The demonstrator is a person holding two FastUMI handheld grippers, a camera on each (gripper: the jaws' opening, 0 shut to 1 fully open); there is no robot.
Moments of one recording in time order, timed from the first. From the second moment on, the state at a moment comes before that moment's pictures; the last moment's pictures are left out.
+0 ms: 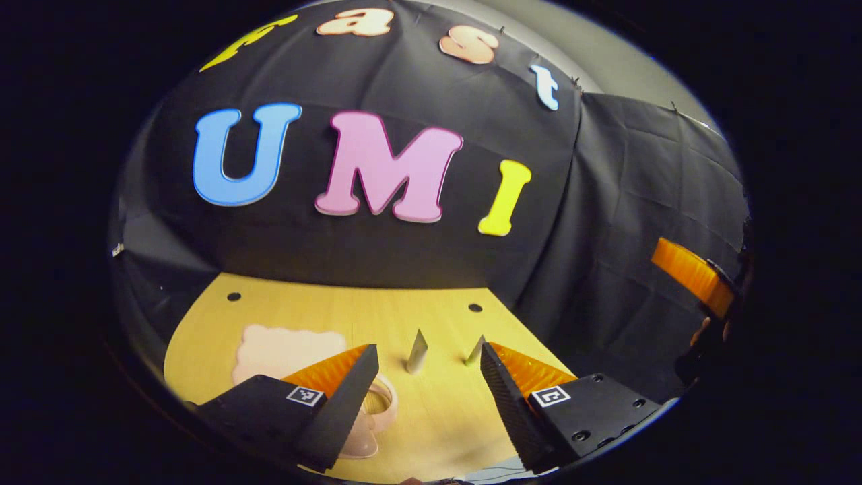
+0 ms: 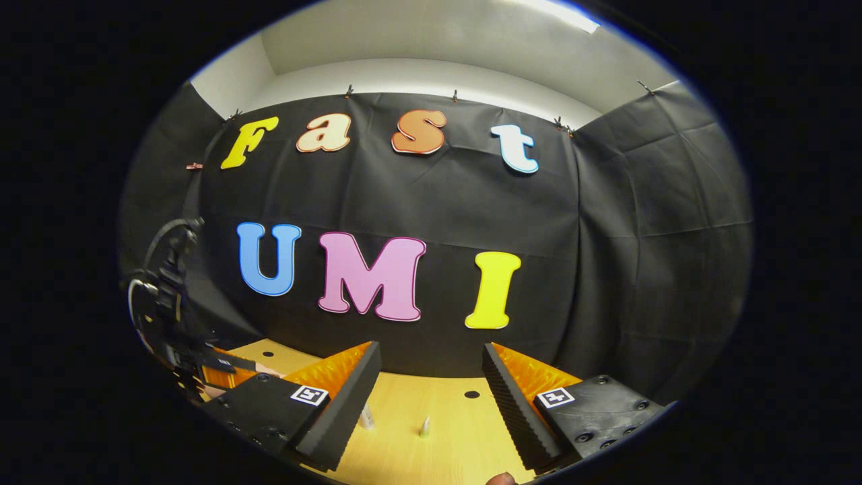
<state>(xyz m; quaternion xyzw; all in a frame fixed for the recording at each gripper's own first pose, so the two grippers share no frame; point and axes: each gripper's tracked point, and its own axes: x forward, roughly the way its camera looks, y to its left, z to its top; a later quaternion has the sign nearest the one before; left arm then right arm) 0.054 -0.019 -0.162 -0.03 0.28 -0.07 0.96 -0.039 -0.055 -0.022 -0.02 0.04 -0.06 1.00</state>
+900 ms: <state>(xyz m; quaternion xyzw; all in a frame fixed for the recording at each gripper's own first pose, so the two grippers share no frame) 0.137 0.002 -0.400 0.01 0.58 0.04 0.82 -0.079 -0.179 -0.095 0.01 0.12 -0.15 0.98</state>
